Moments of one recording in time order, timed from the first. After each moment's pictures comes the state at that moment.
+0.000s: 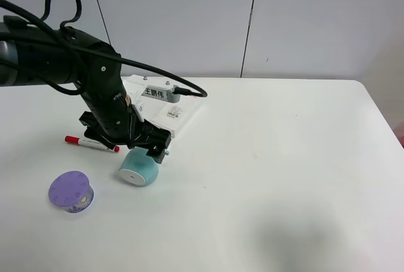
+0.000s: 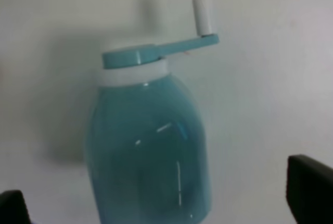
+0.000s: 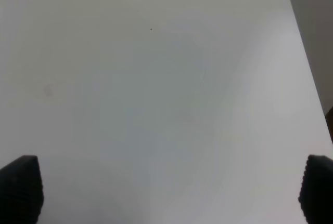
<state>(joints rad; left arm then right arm) -0.63 1.74 -1.10 0.00 0.81 -0.29 0.01 0.00 -0.49 0.00 1.07 0.00</state>
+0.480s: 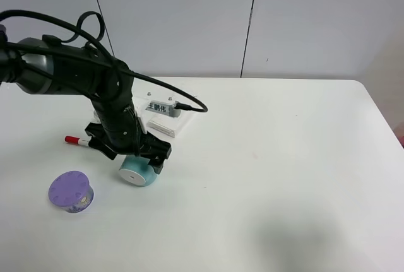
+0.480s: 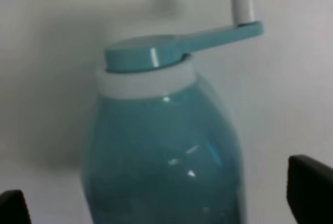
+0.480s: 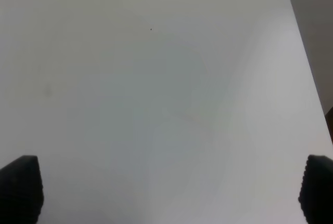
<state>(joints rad) -0.60 1.86 -1.10 0.00 0.80 -0.29 0.01 0.00 -0.49 0.00 1.07 0.00</state>
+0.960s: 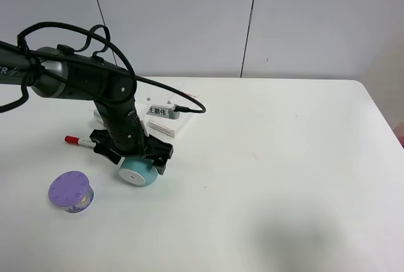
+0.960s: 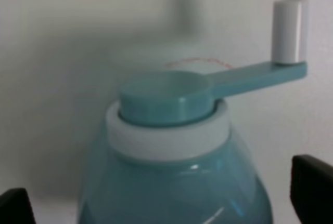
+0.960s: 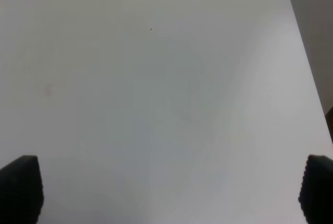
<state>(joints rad) -0.58 1.92 -1.10 -0.04 0.73 -0.29 0.01 0.00 -0.49 0.00 1.07 0.00</state>
